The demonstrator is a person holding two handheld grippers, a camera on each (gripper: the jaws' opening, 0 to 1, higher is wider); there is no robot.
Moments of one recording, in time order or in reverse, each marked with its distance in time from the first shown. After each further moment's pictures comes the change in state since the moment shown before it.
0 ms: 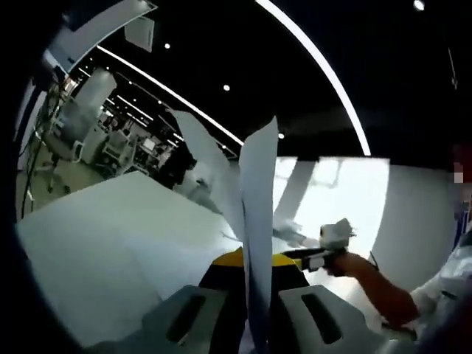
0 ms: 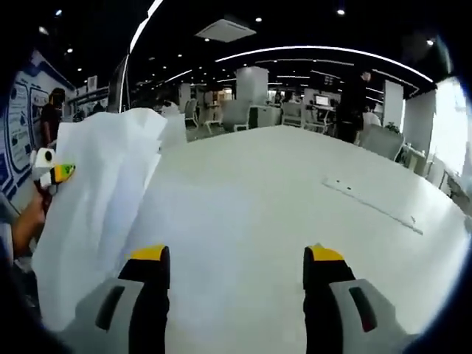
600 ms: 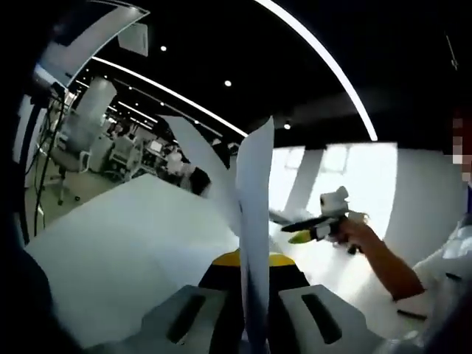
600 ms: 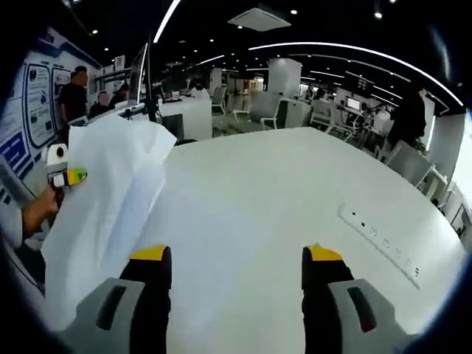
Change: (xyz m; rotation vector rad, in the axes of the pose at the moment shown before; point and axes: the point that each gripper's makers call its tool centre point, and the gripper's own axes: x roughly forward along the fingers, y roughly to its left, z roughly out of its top) left arm -0.003 0.018 -0.002 0.087 0.056 0.064; right arm 0.019 -0.005 0.044 -0.114 0.048 0.158
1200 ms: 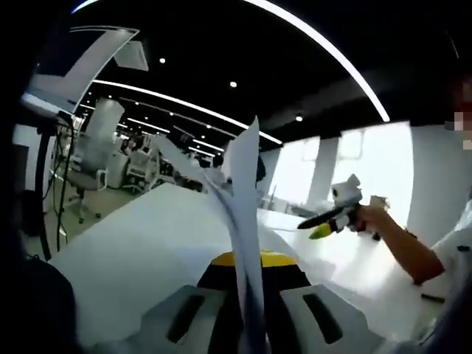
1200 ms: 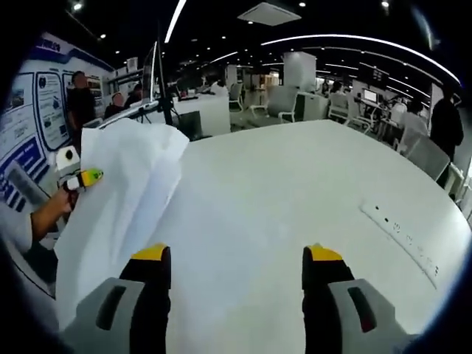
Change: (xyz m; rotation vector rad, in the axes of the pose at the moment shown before) left arm -0.007 0.012 -0.004 0.121 0.019 0.124; right arm 0.007 0.019 -0.019 0.038 0.030 0.114
